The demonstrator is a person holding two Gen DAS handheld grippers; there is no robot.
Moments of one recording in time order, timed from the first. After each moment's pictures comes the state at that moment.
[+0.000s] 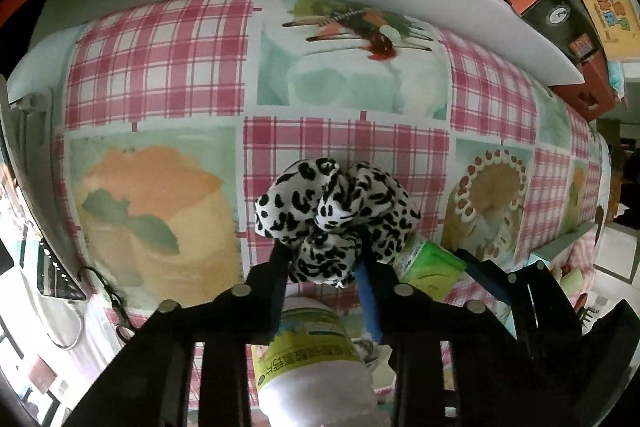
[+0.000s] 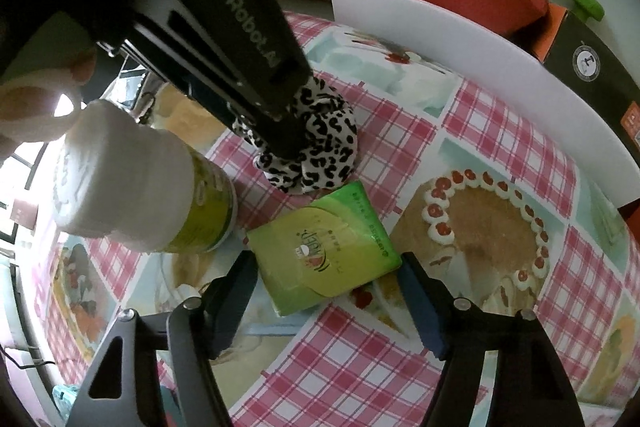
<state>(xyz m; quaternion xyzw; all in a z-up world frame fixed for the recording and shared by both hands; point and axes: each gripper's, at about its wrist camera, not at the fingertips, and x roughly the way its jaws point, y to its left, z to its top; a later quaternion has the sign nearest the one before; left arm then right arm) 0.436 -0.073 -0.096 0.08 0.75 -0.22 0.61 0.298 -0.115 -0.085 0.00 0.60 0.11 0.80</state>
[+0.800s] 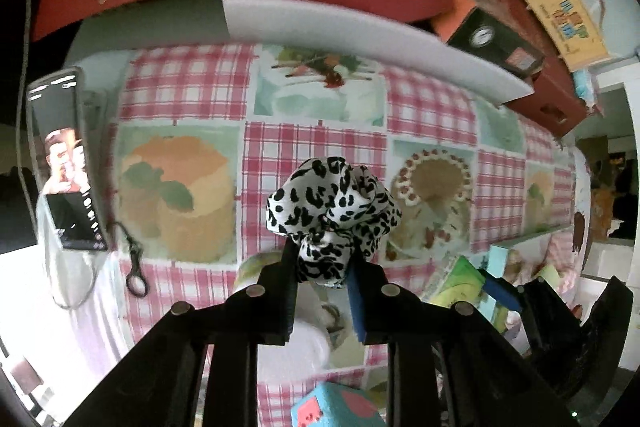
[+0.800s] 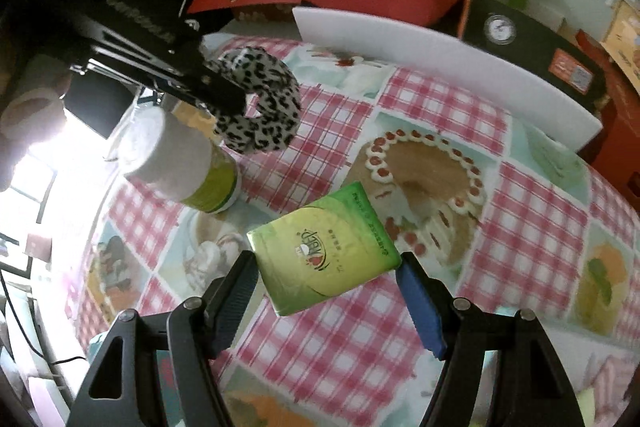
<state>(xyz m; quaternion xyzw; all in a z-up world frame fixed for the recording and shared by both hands) 0.390 -0.048 0.001 0.05 0.70 -0.23 0.68 0.234 -0.161 -0.024 0.06 0.59 0.07 0.80</state>
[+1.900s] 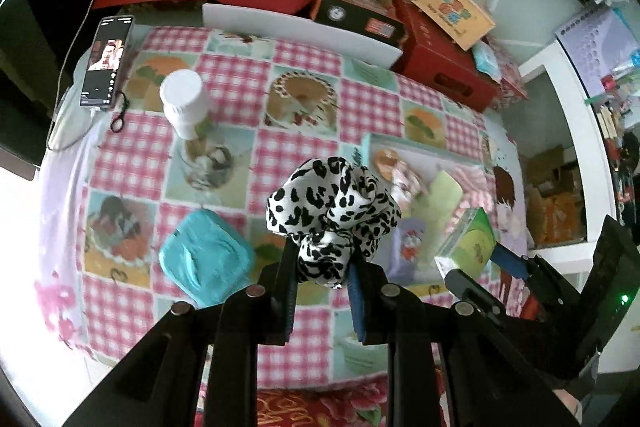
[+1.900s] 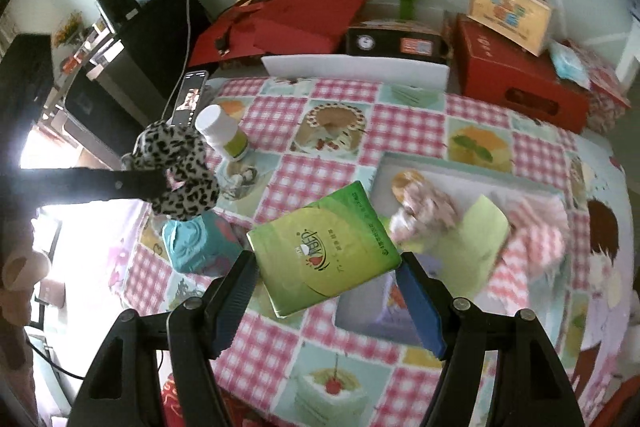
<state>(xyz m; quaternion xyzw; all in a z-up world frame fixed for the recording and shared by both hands) 0.136 -0.027 0.112 -0.02 0.62 -0.26 0.74 0.037 -0.215 0.115 0.12 0.54 0.00 0.83</state>
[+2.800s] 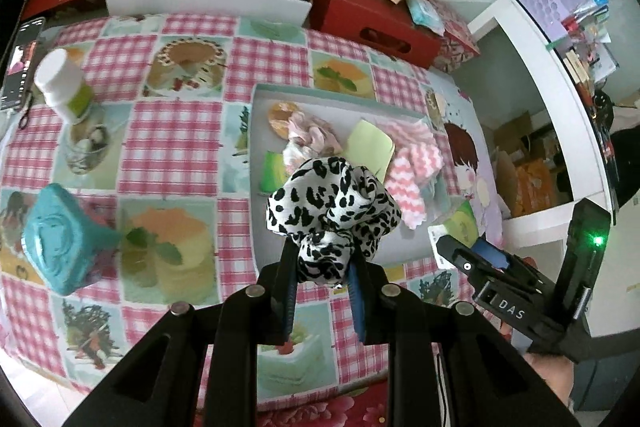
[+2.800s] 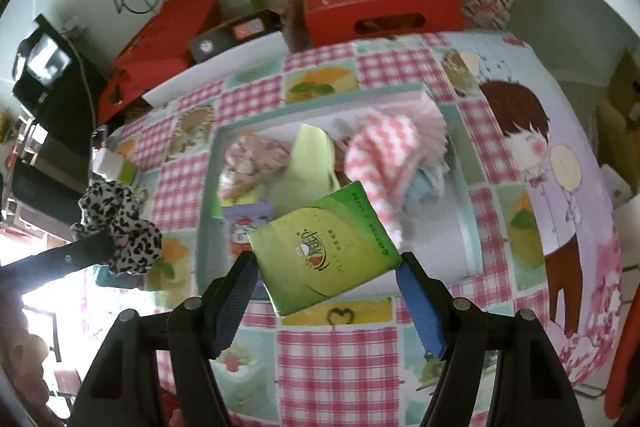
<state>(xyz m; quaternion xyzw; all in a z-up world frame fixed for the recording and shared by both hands) 0.067 -0.136 0.062 -0.01 0.61 -0.34 0.72 -0.059 -0.347 0.059 0.23 0.53 -0.15 0.80</state>
